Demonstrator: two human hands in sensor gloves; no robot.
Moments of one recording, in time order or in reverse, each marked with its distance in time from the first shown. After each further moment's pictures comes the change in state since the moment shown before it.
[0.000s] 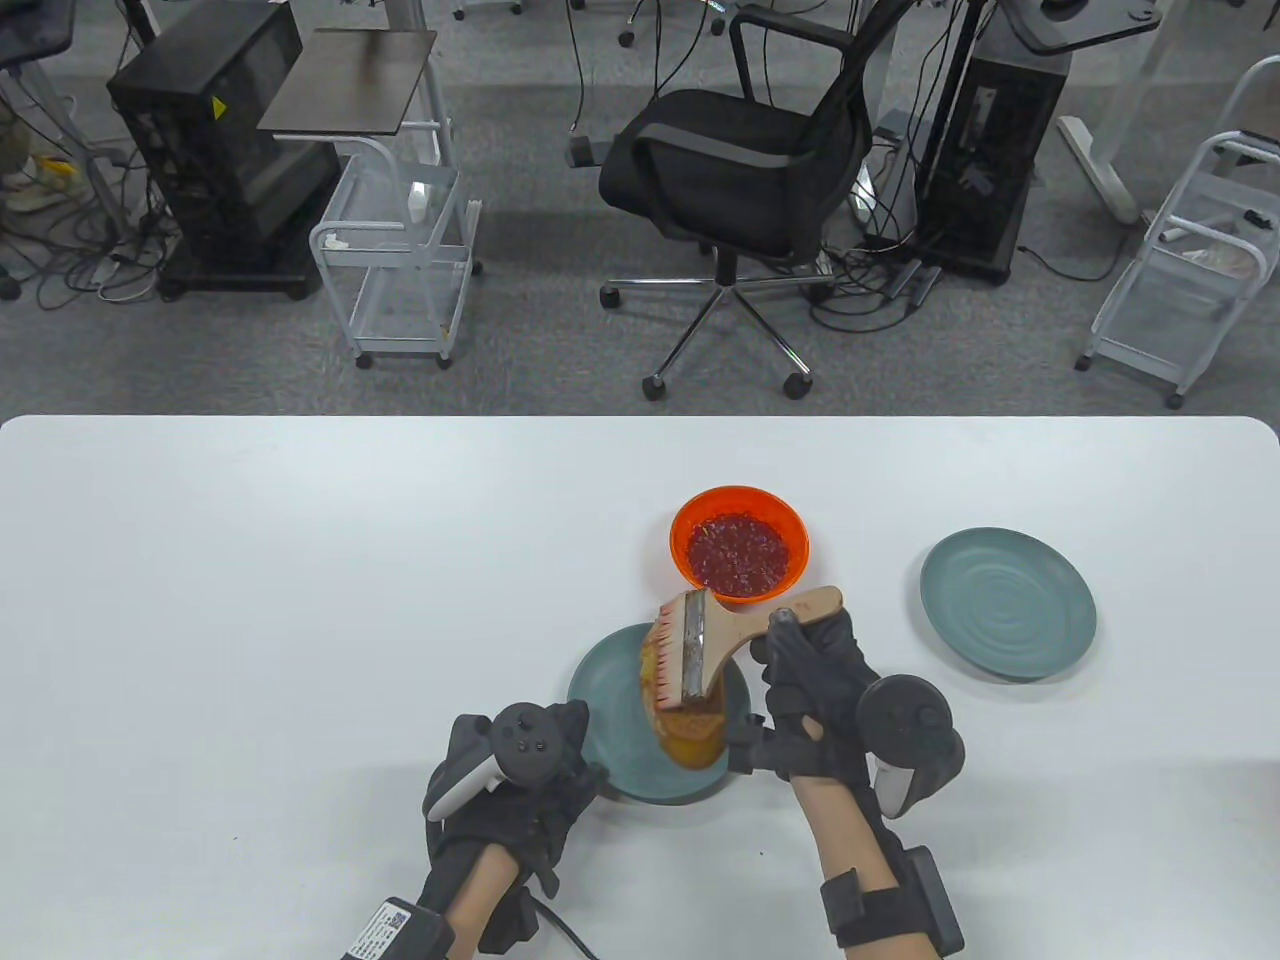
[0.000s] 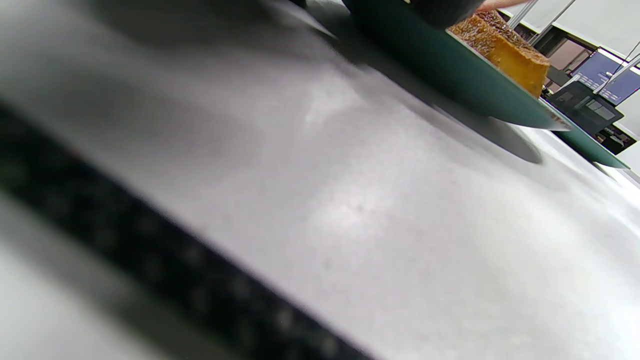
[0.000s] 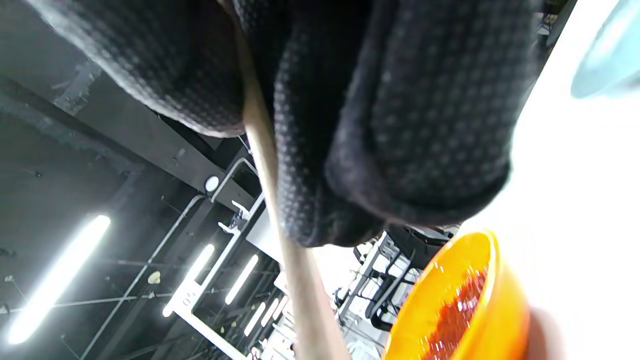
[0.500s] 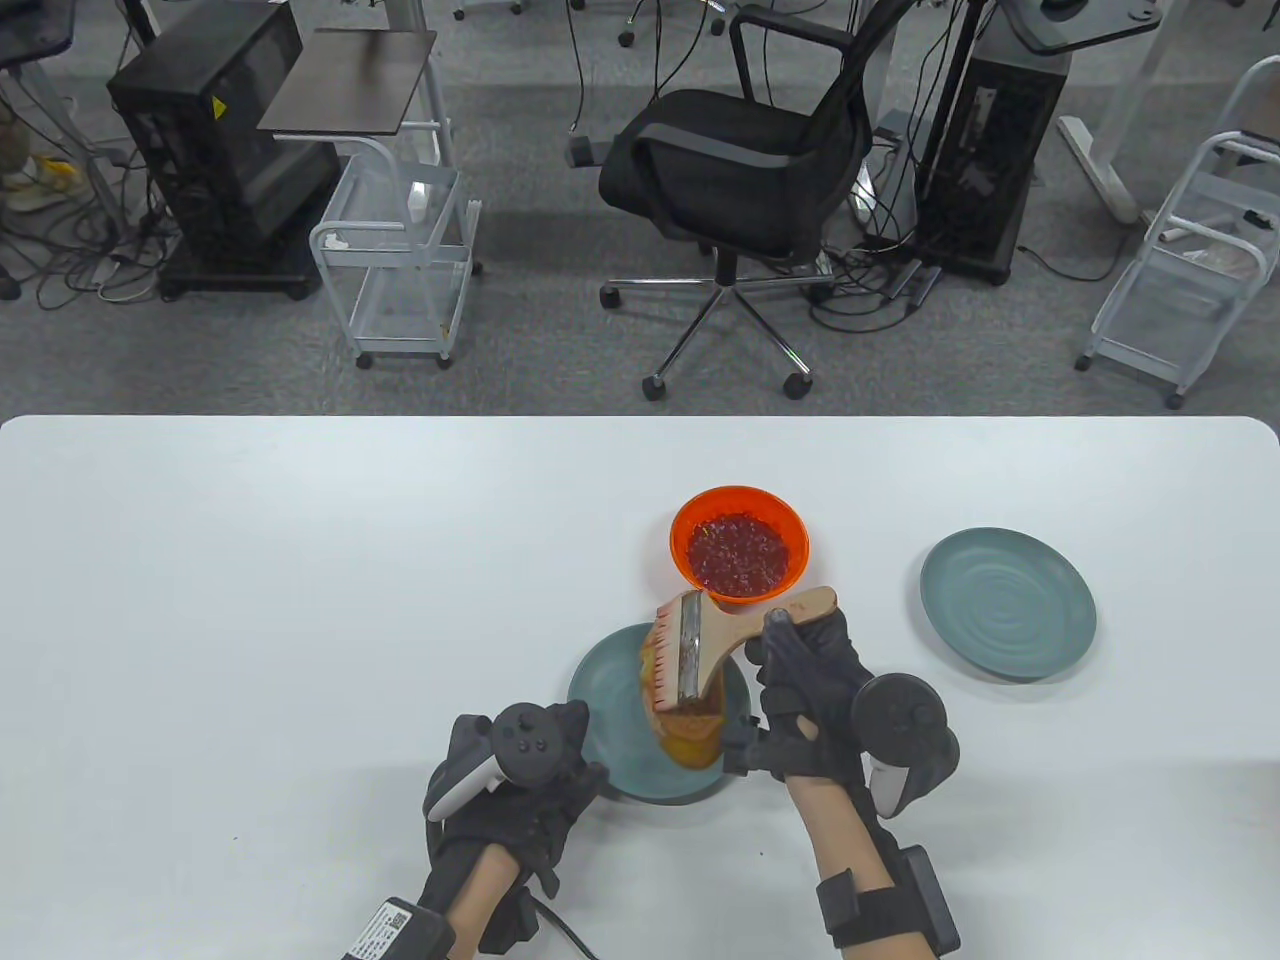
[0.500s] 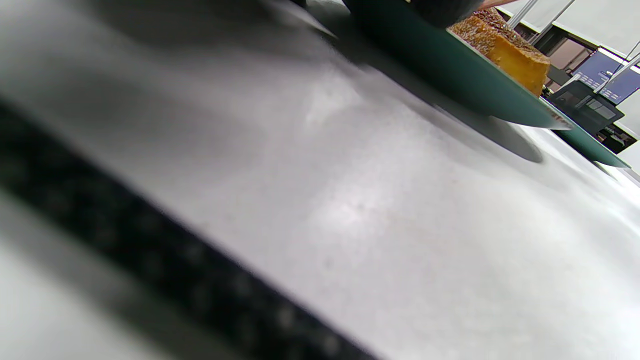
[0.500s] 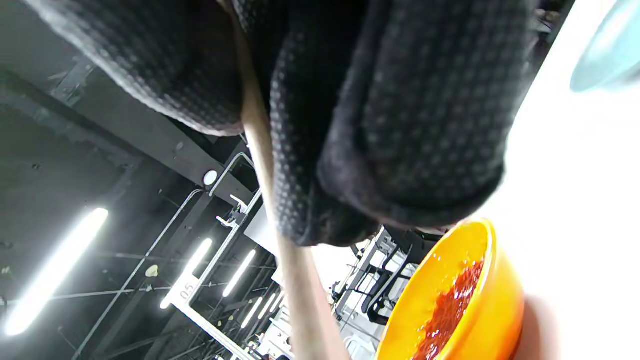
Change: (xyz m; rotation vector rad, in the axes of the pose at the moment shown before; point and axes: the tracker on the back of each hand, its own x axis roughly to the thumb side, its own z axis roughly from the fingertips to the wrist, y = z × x) left_hand 0.000 0.000 0.000 0.000 0.001 -0.003; right_hand 0.003 0.008 0.003 0.031 0.002 0.026
